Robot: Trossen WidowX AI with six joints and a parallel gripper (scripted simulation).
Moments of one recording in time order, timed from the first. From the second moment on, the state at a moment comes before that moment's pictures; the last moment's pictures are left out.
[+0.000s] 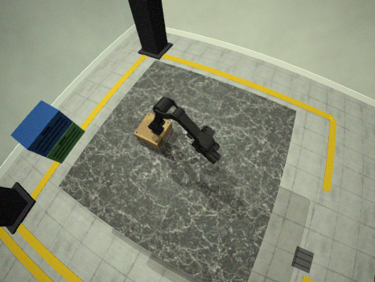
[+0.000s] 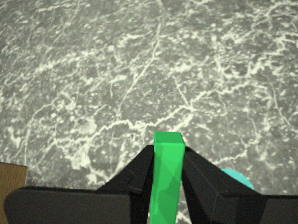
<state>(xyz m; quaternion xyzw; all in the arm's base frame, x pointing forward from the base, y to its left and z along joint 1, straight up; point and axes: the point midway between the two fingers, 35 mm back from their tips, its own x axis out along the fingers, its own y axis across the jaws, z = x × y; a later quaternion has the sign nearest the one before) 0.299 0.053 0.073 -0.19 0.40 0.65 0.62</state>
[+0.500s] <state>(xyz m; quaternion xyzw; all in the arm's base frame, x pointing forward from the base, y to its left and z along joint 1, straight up) 0.299 0.053 0.074 -0.16 0.36 0.67 0.63</state>
